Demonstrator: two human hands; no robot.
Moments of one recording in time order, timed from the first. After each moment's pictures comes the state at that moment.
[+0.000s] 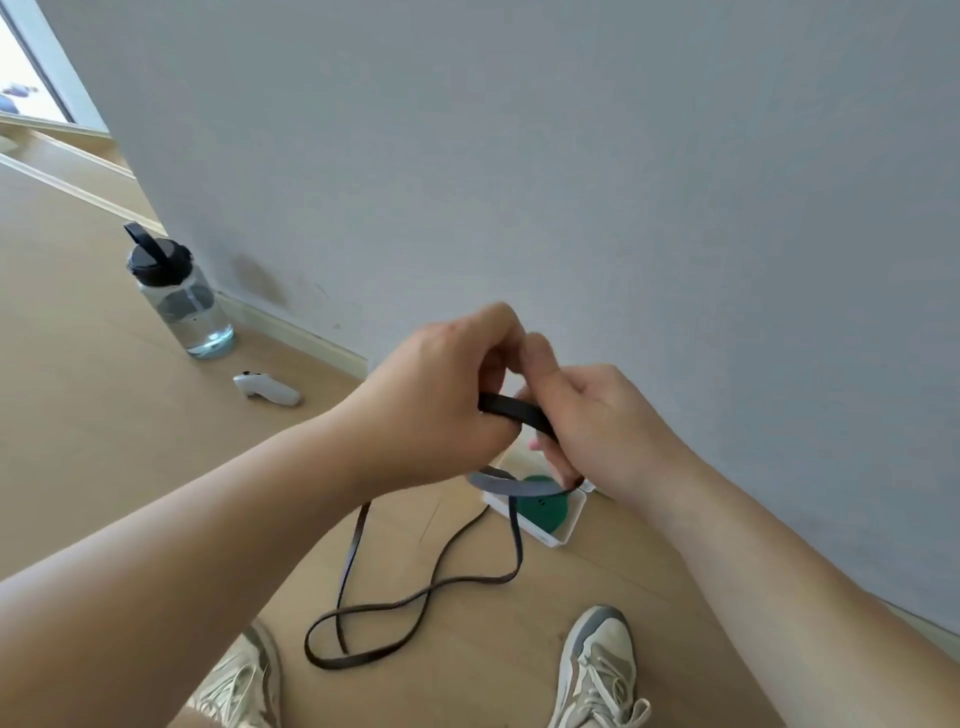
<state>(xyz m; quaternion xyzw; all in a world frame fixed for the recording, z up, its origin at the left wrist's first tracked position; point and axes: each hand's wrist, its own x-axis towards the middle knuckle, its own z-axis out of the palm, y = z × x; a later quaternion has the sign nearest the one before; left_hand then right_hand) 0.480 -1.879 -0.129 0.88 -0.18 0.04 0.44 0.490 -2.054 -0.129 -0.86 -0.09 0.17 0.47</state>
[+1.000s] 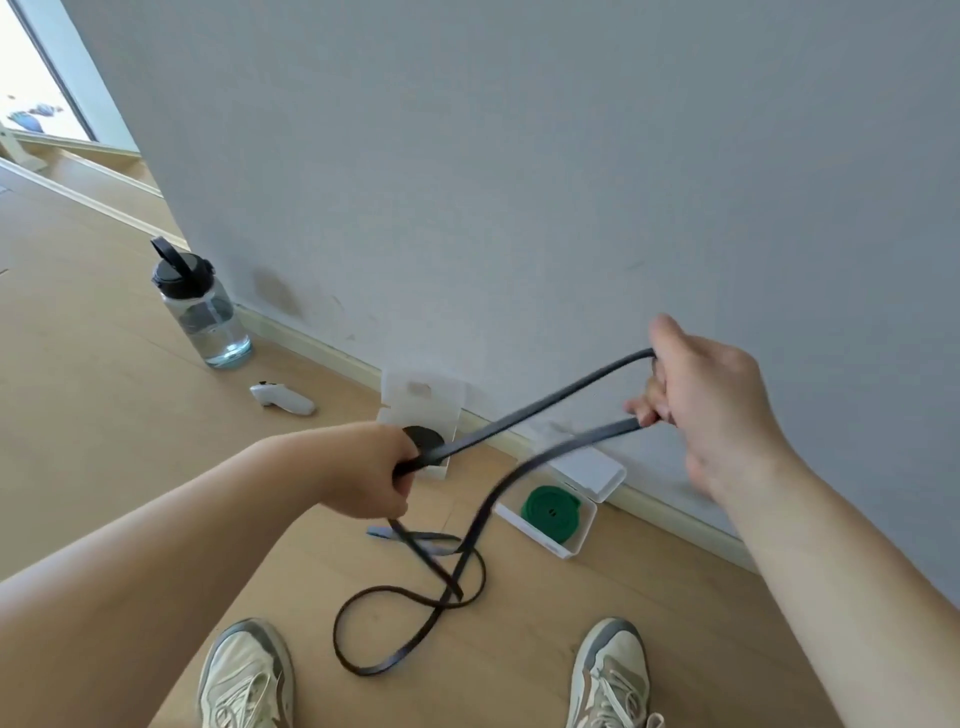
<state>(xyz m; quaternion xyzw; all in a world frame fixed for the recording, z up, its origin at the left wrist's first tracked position) 0.484 -1.820 -0.182 0.93 -0.08 -0.34 0.14 0.515 -2.089 -0.127 -0.82 0.13 -0.01 0.55</state>
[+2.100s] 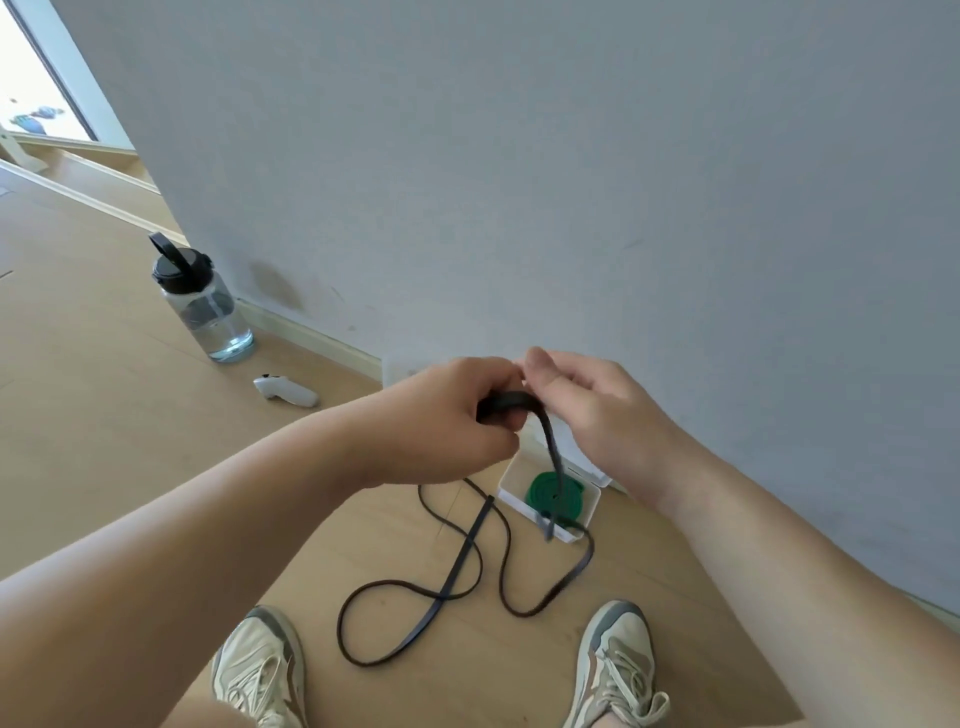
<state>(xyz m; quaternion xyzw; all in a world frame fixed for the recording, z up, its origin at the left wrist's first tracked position) 0.477 -1.871 -0.138 0.87 -0.13 -0.20 0.44 0.489 -2.059 -0.143 -0.80 -0.10 0.22 0.54</state>
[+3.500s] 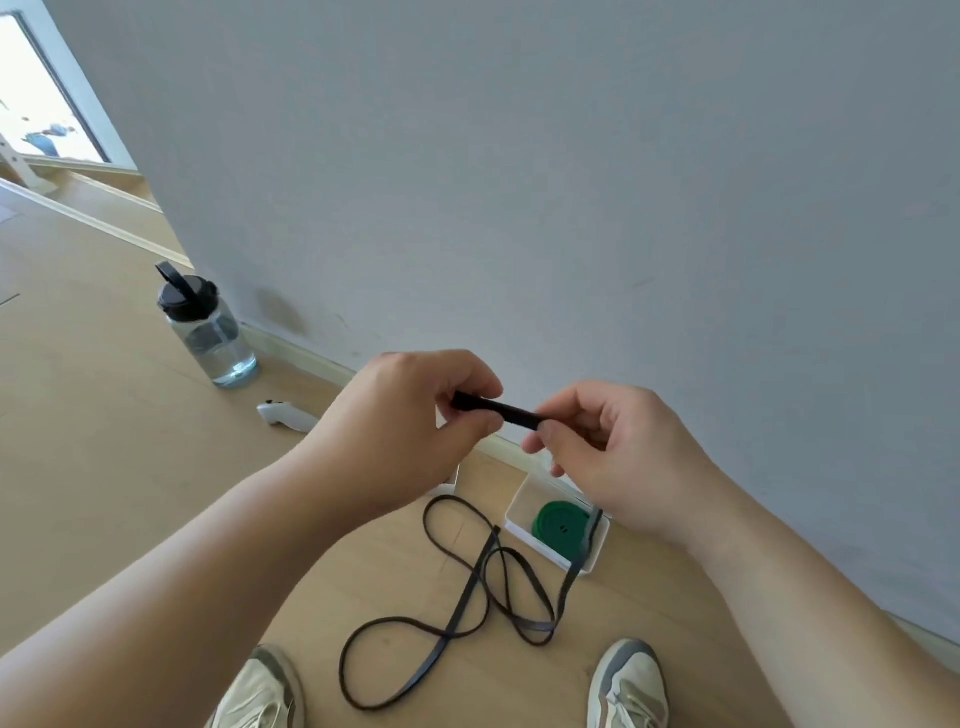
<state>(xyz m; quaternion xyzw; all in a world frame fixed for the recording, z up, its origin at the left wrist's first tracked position) 0.482 -1.844 -0.124 0.91 -0.07 0.01 0.40 0.497 -2.058 -0.127 -0.88 -0.07 0.15 0.45</state>
